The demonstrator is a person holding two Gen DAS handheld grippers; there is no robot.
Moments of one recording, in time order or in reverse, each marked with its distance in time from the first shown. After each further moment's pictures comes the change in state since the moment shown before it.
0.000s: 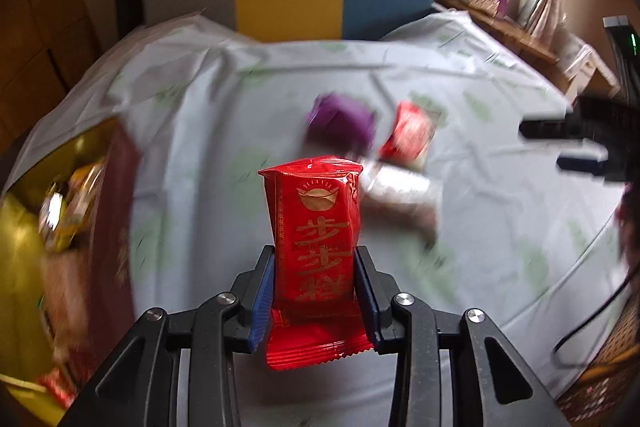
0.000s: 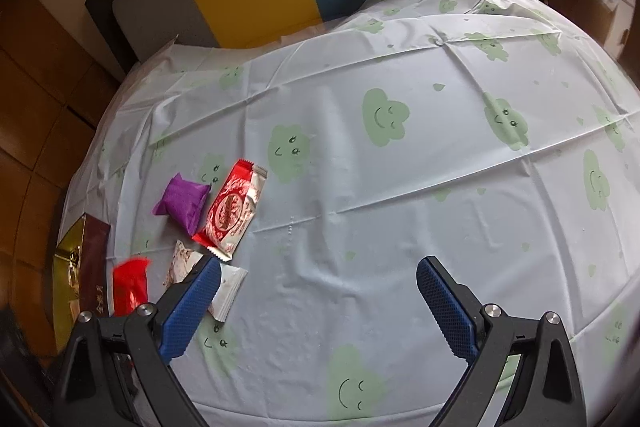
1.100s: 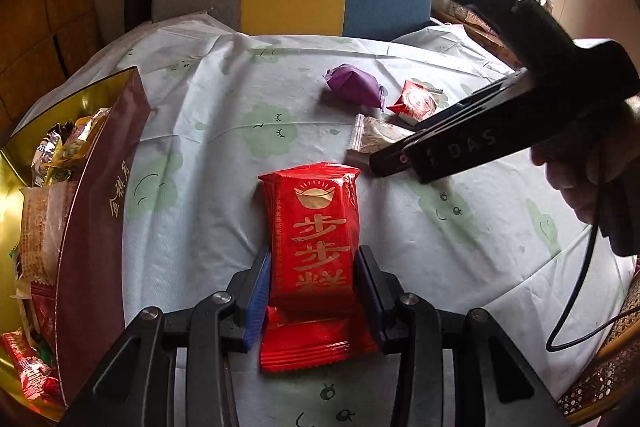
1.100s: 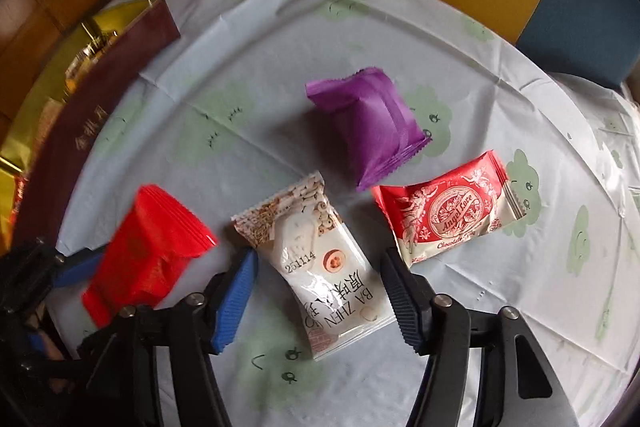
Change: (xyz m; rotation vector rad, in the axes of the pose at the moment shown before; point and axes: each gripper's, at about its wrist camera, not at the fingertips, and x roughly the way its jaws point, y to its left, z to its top) left arm 0.004 0.018 -0.048 -0.037 -0.081 -0.070; right arm 0.094 0.149 -0.033 -0.743 0.222 0.023
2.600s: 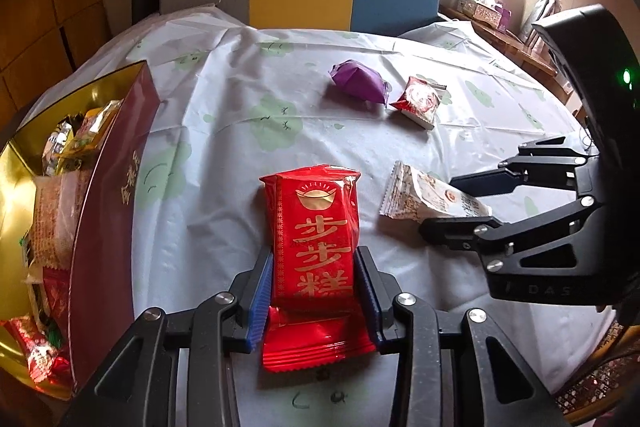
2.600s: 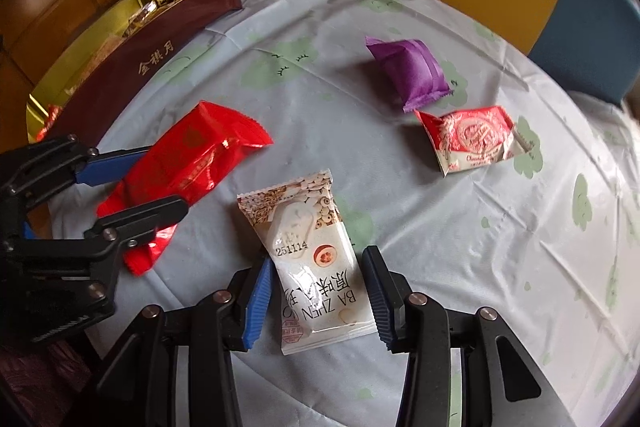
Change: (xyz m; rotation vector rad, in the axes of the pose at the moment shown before) left arm -0.007 -0.002 0.000 -0.031 0.041 0.026; right arm -0.022 0.024 -0.065 -0.120 -0.065 -0.022
